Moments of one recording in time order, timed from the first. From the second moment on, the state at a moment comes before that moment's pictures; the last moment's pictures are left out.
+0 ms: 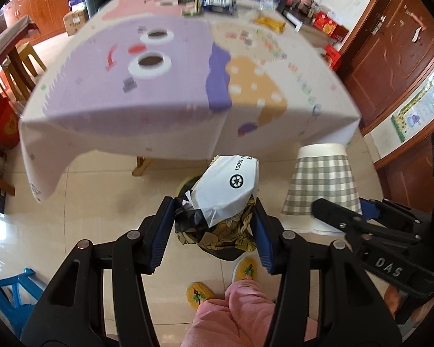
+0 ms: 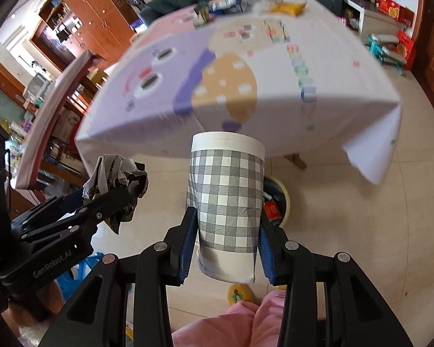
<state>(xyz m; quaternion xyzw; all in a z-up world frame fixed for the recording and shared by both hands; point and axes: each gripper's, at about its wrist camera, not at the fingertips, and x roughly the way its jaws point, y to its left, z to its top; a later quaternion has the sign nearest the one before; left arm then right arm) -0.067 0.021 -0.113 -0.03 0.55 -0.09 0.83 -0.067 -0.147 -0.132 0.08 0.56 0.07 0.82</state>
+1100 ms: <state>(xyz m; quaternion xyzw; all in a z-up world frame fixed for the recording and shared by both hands) 0.032 -0.007 -0.509 -0.02 0.64 -0.06 0.77 0.045 -0.181 -0.542 0.11 0.64 0.03 0.76</state>
